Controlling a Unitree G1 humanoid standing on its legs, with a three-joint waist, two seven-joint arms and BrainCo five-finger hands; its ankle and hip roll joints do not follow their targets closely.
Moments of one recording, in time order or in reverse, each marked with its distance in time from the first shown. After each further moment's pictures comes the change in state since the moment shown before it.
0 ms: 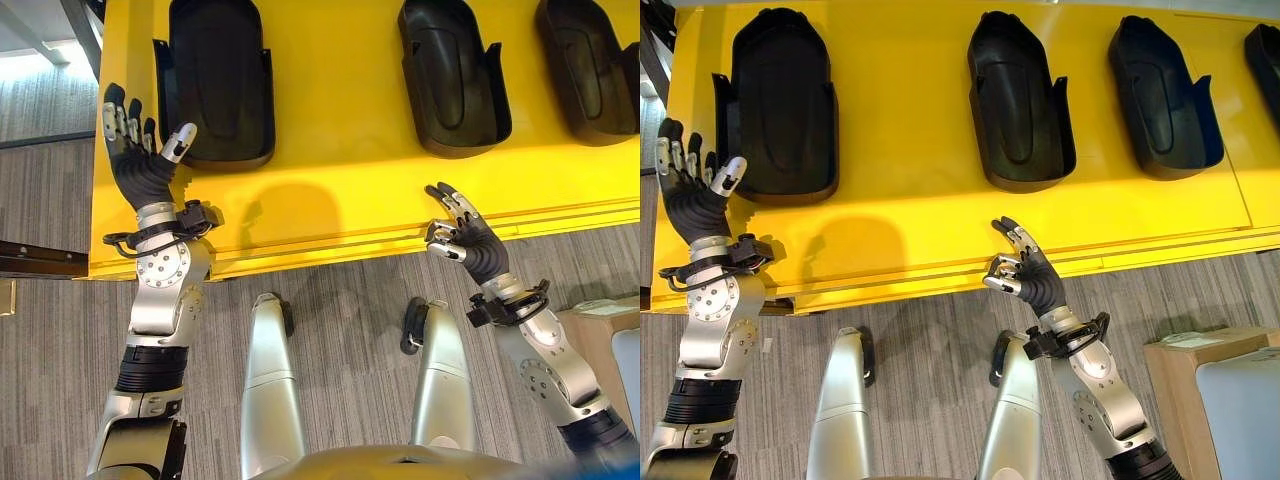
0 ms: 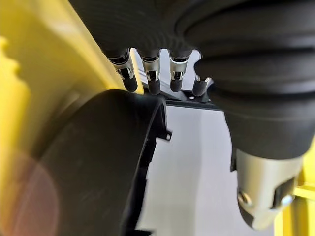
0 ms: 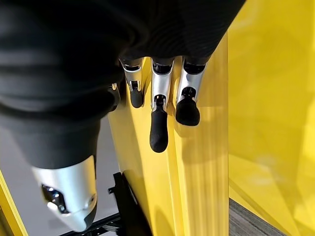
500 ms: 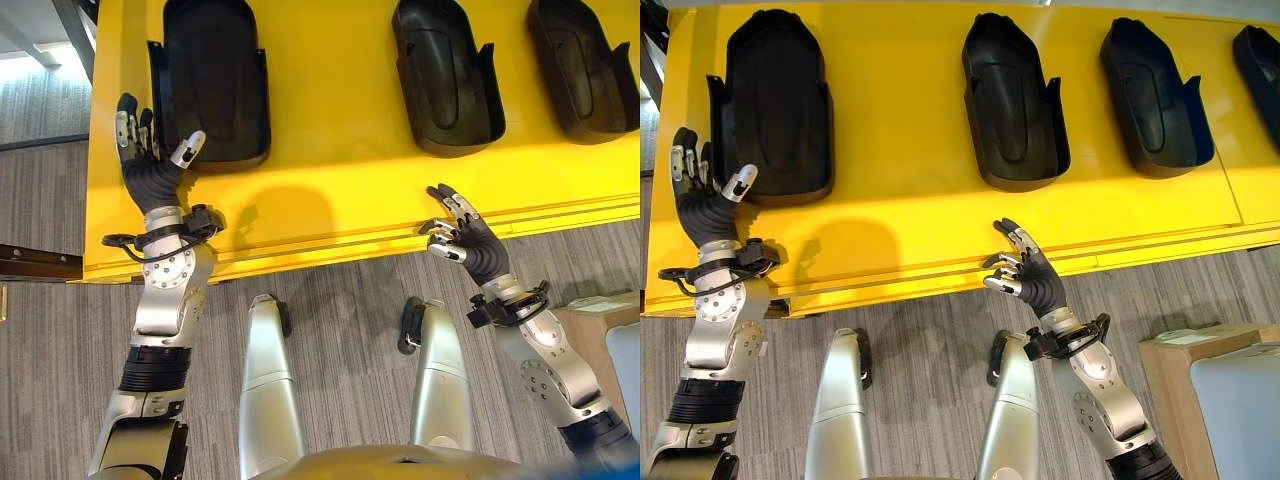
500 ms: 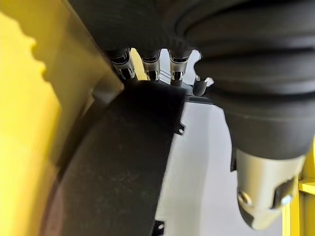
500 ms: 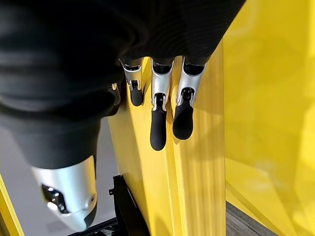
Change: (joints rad) left arm 0.003 -0.001 -0.021 0.006 0.001 0.001 -0.003; right arm 0.004 0.001 -0.002 0.000 0.001 0.001 -0.002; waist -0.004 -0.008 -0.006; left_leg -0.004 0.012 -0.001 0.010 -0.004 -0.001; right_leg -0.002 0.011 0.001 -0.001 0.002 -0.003
